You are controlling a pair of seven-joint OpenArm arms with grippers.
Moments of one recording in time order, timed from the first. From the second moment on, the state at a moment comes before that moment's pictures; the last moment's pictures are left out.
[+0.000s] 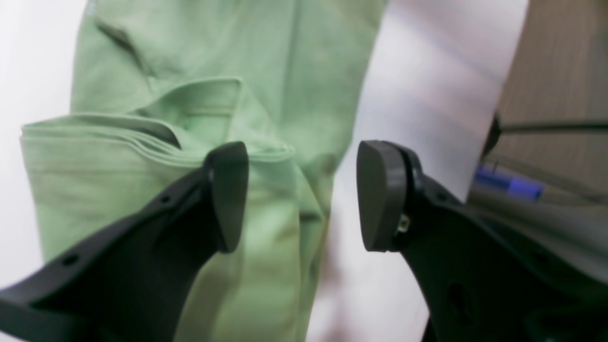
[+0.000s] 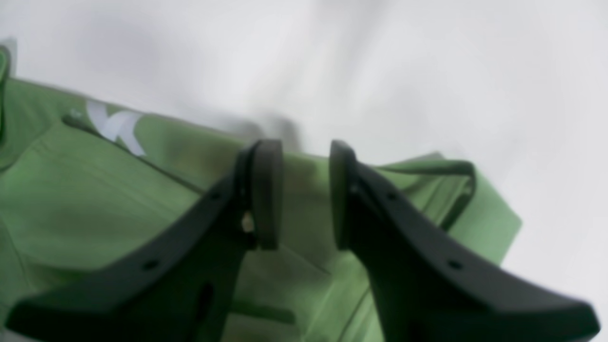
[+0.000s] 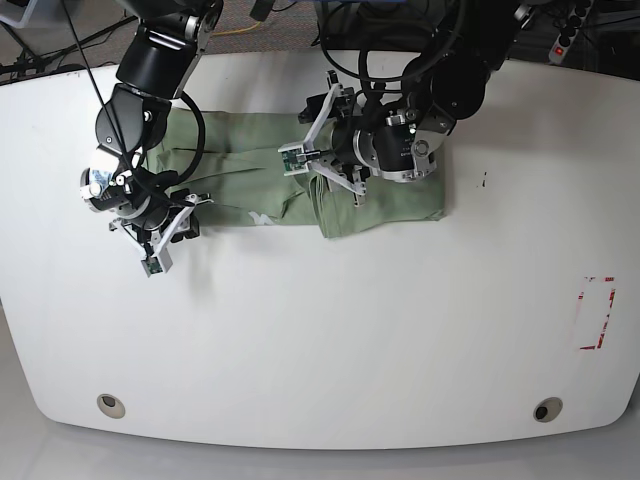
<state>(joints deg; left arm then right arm) -4.0 -7.2 32.0 104.8 -20.6 -42.8 75.1 9.4 4.3 25.5 83.3 7.7 41.0 -58.2</state>
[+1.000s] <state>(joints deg) 7.4 -1.9 -18.4 109.9 -19.9 -42.8 70.7 2.5 15.5 51.8 81.7 40.1 40.5 -78.2</state>
